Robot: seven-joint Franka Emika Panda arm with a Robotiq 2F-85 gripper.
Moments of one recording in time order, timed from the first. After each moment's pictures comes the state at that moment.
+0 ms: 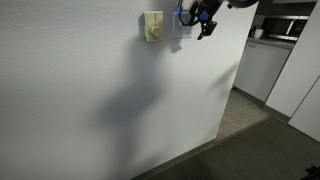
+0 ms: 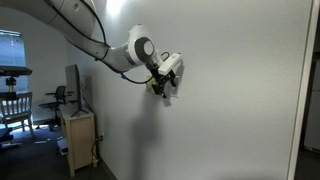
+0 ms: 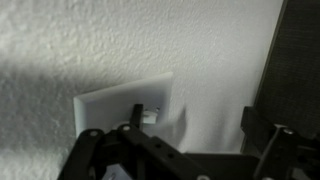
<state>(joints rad) 0.10 0.27 0.12 -1.60 -0.31 2.48 -1.21</state>
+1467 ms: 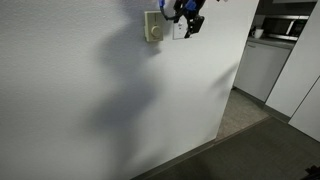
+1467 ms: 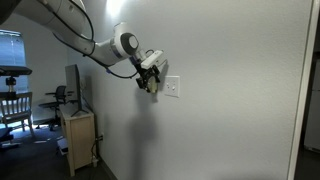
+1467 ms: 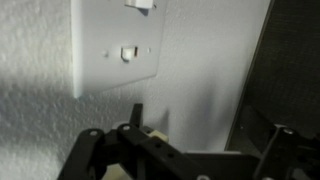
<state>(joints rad) 0.22 0.29 0.15 -1.49 -0.37 2.33 -1.10</state>
